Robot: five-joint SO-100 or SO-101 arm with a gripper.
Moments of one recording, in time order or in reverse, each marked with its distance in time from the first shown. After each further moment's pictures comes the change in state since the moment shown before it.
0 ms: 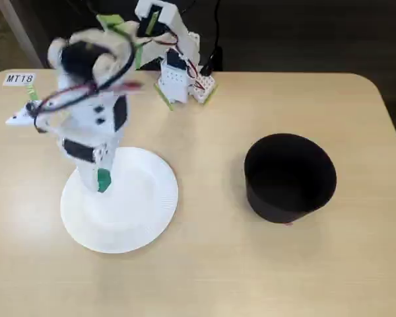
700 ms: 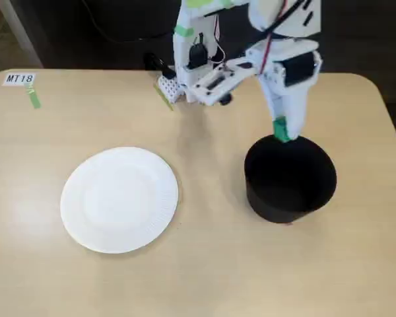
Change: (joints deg) arm -50.2 9.8 13.4 0.3 5.3
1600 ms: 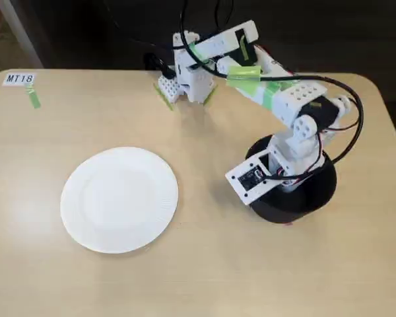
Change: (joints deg) arm -1.8 -36.7 -7.2 -2.8 -2.0
